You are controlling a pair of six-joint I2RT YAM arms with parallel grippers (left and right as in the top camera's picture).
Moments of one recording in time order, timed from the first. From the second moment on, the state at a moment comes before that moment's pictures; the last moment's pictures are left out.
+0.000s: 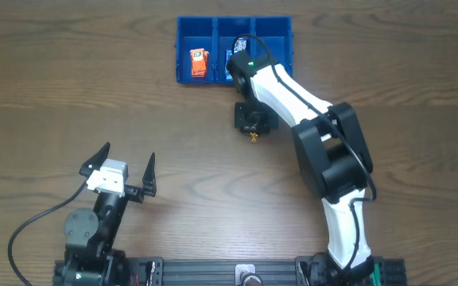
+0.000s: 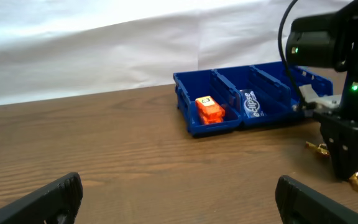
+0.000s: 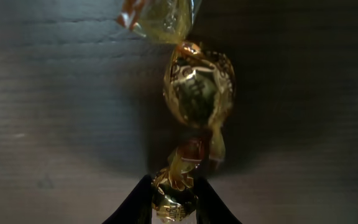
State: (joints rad) left arm -0.14 0.01 0.02 -0.10 0.12 0.04; right arm 0.47 2.20 1.65 -1.13 -0.06 0.51
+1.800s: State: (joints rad) left arm -0.14 0.01 0.02 -0.10 0.12 0.04; right arm 0.33 2.07 1.69 -0.61 0.28 0.29
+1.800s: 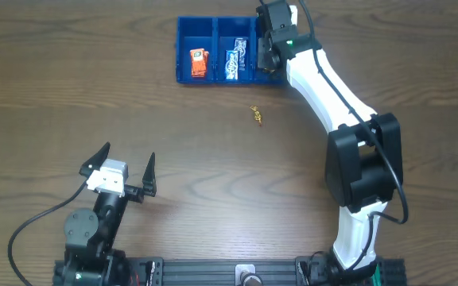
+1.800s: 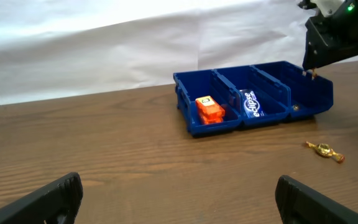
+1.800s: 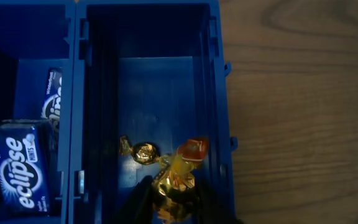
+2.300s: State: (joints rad) left arm -0.14 0.01 0.02 -0.10 0.12 0.04; right arm 0.33 2.07 1.70 -0.69 0.21 0.30
